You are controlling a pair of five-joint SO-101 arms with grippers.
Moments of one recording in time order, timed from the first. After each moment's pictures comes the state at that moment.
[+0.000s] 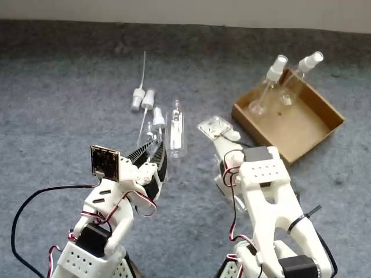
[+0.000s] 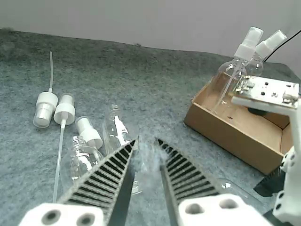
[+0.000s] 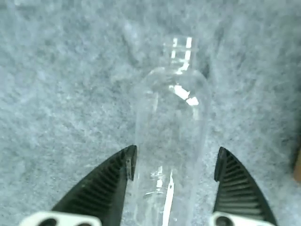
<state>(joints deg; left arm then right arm) 20.2 -103.9 96.0 30.0 23.4 -14.8 -27.3 48.7 65.4 29.4</state>
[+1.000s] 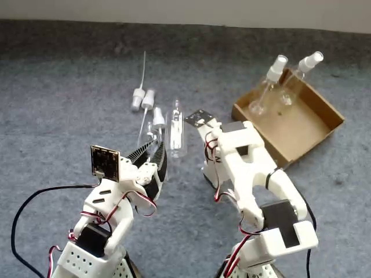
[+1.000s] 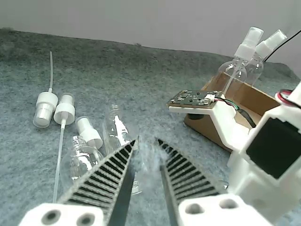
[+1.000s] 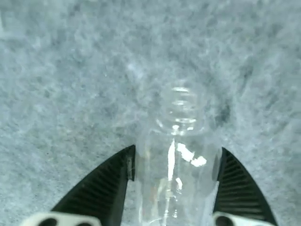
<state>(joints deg) 20.2 -103.9 96.0 30.0 23.4 -19.4 0.5 31.1 67.7 25.5</state>
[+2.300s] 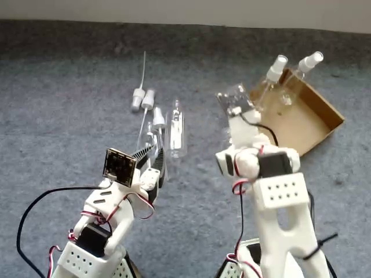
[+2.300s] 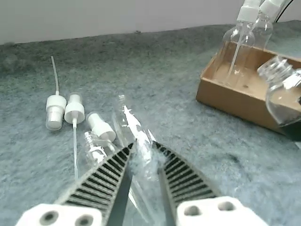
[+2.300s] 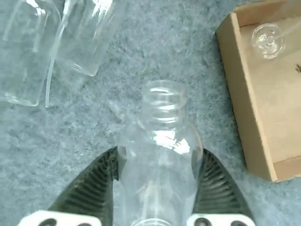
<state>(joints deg) 20.2 -103.9 96.0 35.8 10.2 -15.2 -45.6 41.6 70.2 15.3</state>
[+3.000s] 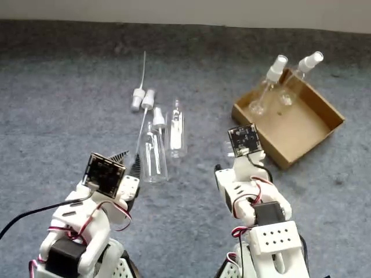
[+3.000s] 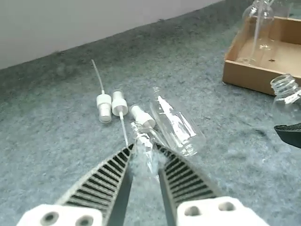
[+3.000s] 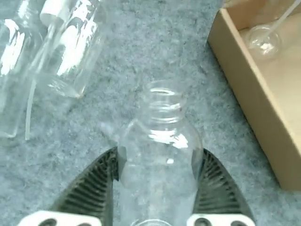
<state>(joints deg) 13.1 -104.6 71.7 65.7 -1.6 -15.1 -69.4 76.4 44.4 7.7</state>
